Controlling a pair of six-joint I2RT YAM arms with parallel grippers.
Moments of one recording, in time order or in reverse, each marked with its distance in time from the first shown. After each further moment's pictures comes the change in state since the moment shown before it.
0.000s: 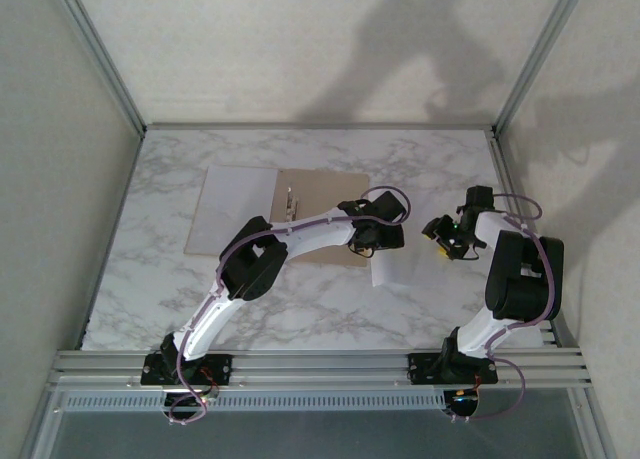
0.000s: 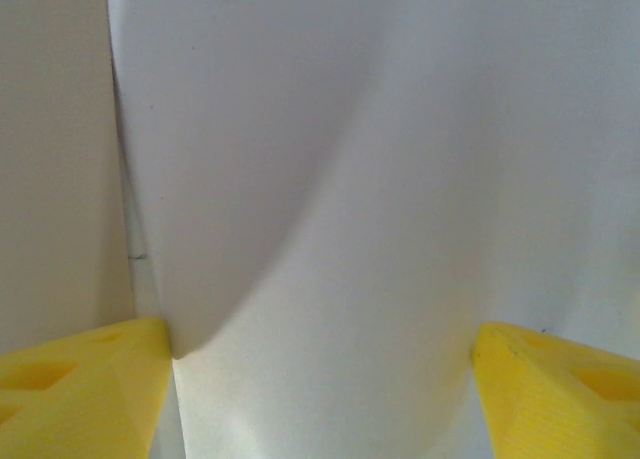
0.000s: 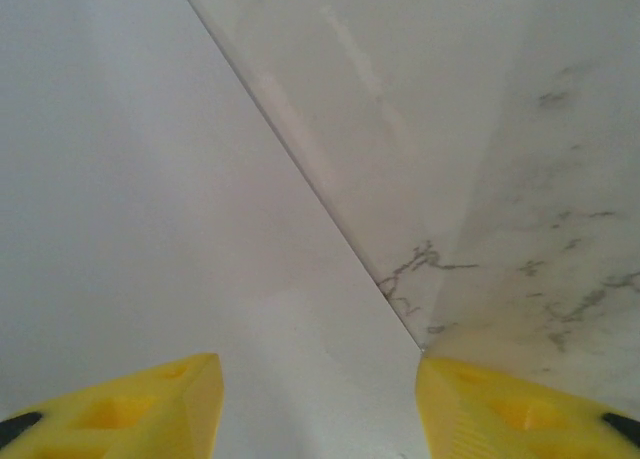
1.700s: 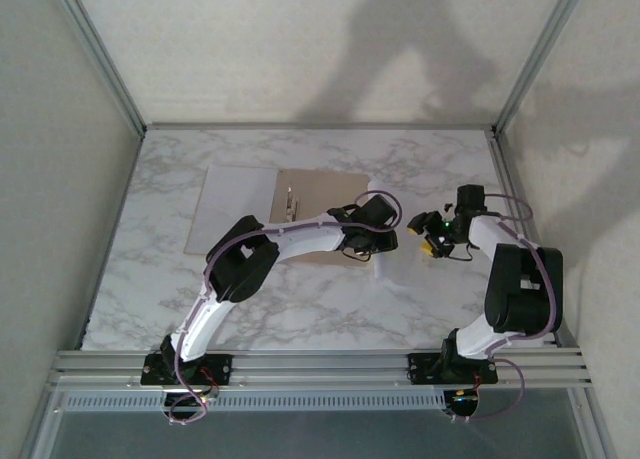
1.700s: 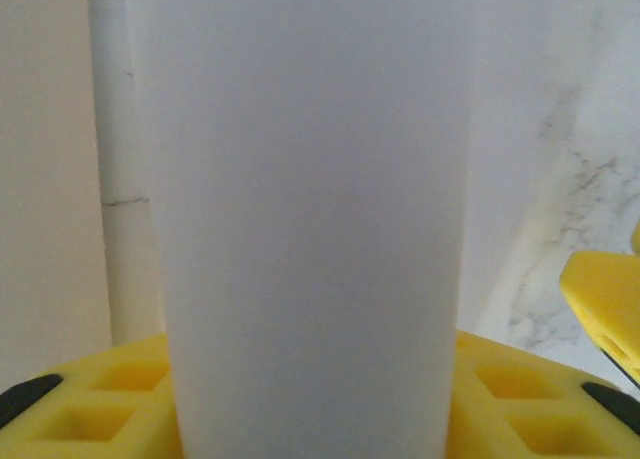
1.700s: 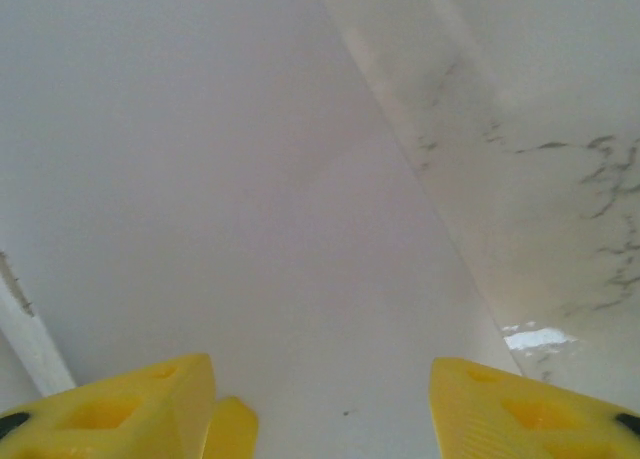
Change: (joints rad) left arm 0.010 -0.116 -0.211 0.208 0.072 -0.061; right arm 0.079 -0.095 -0.025 0.012 -0.172 0.135
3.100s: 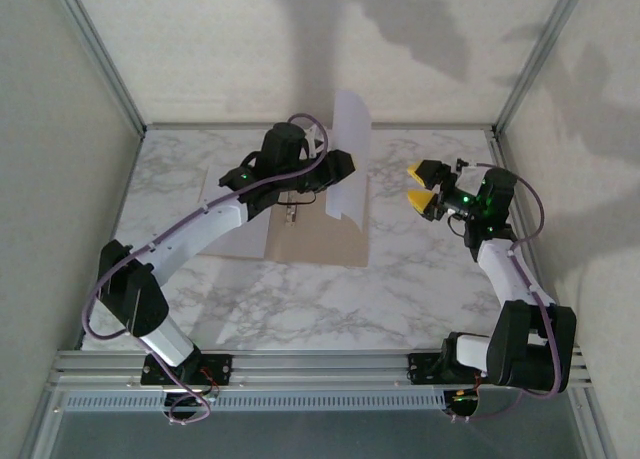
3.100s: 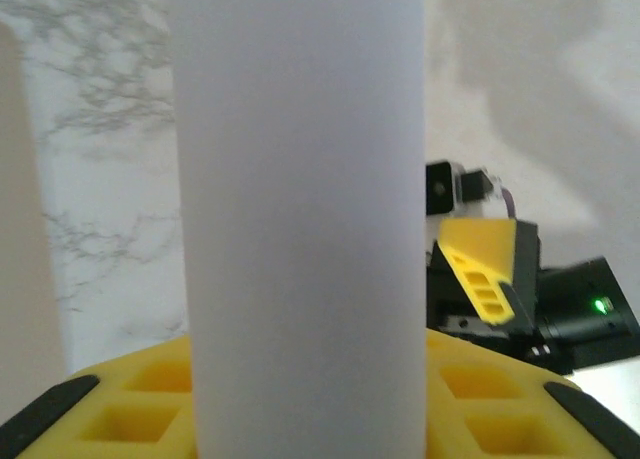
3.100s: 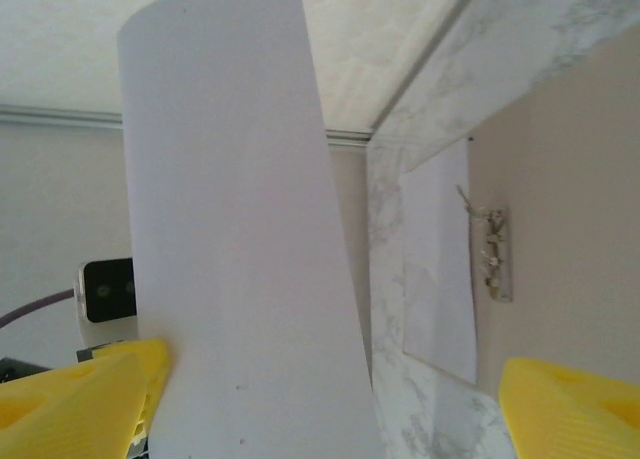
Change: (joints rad) left arm 0.277 -0.615 -0.202 0.134 0.310 0.073; right arm -0.006 -0.304 -0.099 0.776 -0.483 0.592
